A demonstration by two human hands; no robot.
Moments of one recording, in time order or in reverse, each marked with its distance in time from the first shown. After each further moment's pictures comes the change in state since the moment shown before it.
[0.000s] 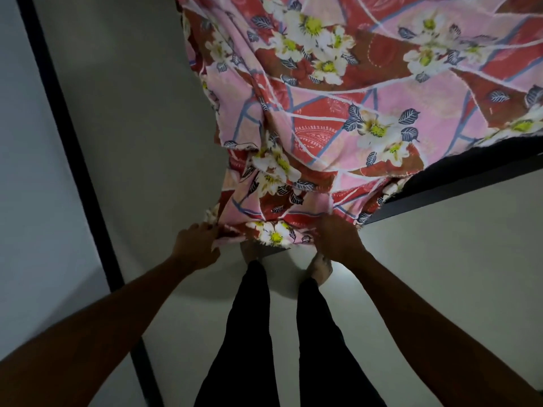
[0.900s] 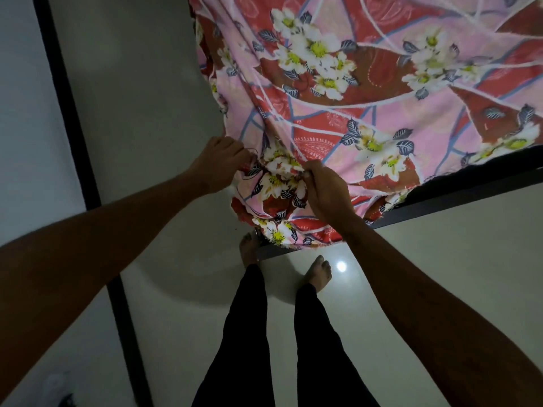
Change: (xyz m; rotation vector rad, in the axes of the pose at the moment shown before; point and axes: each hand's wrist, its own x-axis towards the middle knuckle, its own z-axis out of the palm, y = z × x) left_hand 0.099 0.001 -0.146 0.192 0.577 0.470; right_hand 0.064 -0.042 -0.064 0.261 0.516 -0.203
